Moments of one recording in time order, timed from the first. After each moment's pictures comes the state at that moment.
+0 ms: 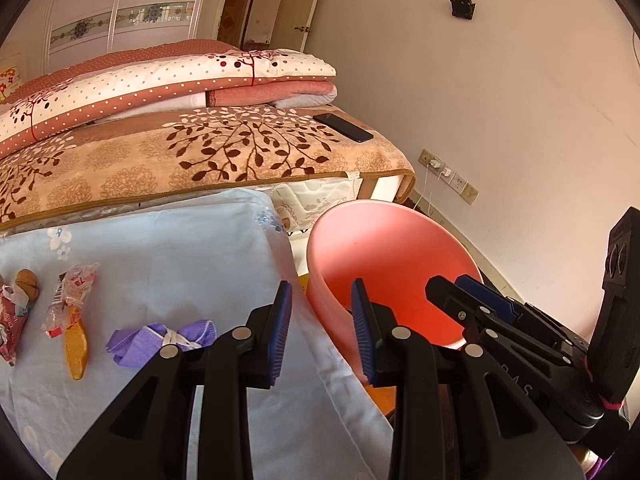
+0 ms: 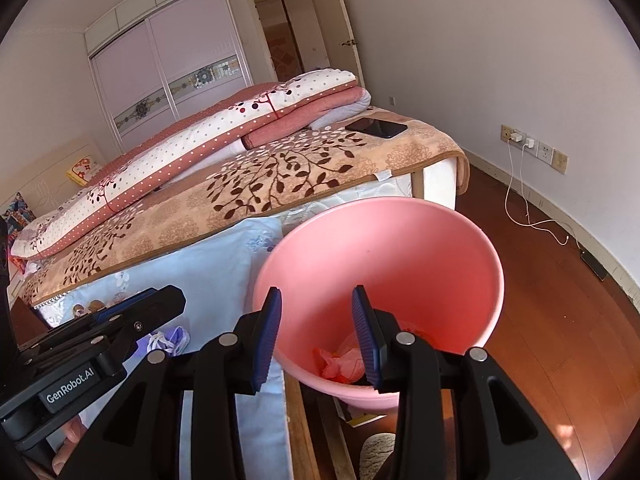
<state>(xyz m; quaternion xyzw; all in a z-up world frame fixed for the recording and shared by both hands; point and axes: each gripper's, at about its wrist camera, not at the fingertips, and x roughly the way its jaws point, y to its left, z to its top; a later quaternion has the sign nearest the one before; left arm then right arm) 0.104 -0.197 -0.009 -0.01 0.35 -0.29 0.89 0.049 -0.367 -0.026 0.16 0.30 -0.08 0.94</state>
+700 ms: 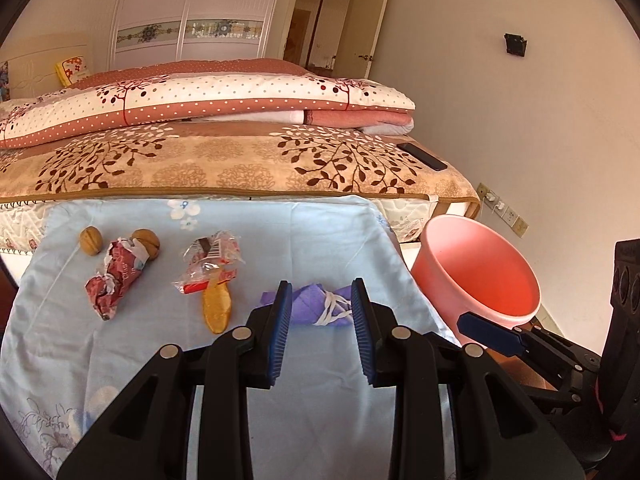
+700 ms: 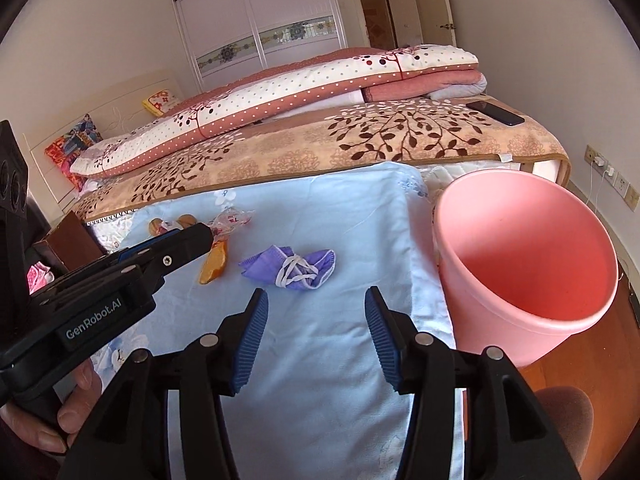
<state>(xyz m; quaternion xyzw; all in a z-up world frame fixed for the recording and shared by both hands) 0.075 -0.074 -0.014 -0.04 0.32 -0.18 0.93 0.043 -0.239 -0.037 0.09 0.35 0.07 0.93</state>
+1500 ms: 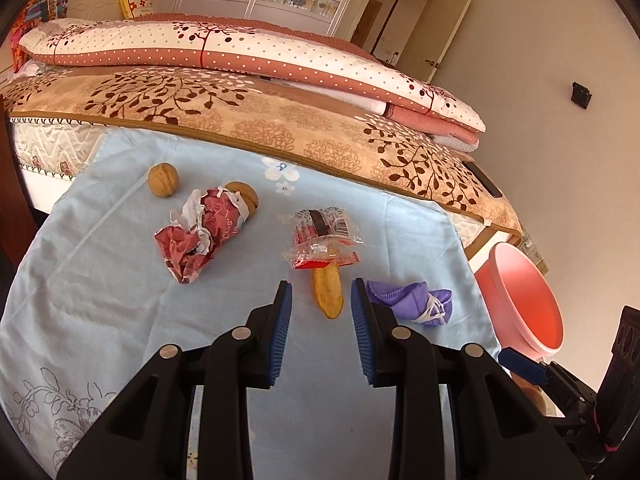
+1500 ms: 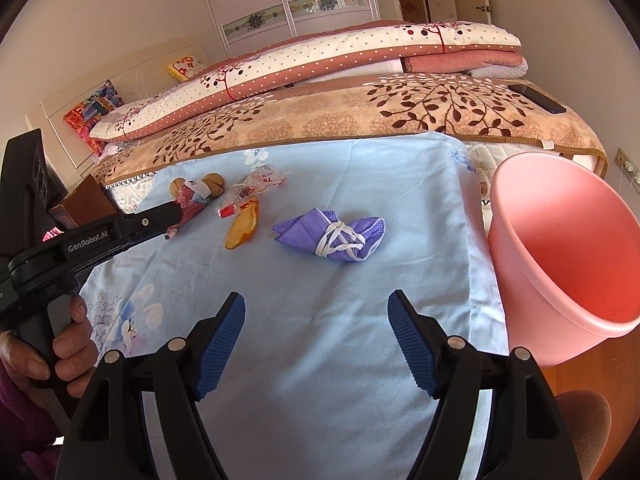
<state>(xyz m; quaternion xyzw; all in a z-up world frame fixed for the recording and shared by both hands) 0.107 0.013 -0.037 -0.14 0.37 -0.12 0.91 0.060 -0.216 -0.056 0.07 0.39 0.13 0.91</state>
